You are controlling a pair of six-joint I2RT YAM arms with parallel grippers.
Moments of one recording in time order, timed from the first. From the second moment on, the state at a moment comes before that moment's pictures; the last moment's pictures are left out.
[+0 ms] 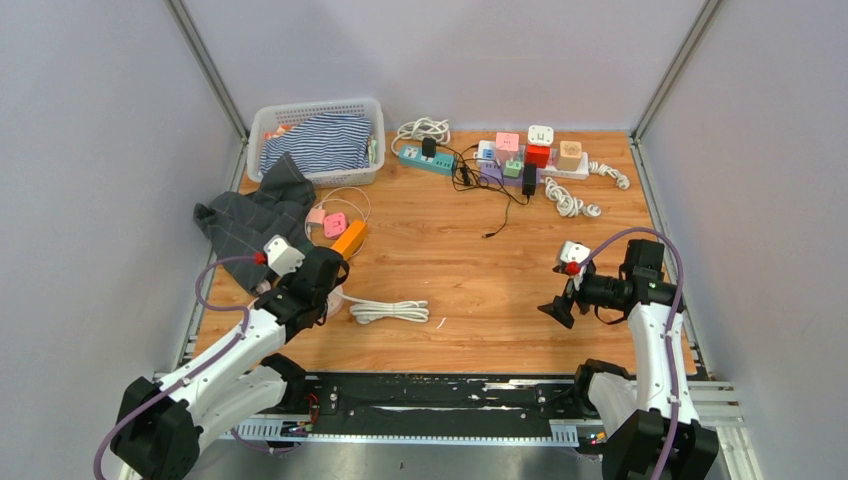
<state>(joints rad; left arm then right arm) -0.51 0.88 0.46 -0.42 -0.69 -1.14 -0.27 0.85 0.63 -0.91 -1.03 -1.25</state>
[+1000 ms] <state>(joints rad) -0.50 0.56 0.52 -0.43 -0.37 -0.92 -0.27 0.88 0.67 -0.93 -1.03 -1.23</state>
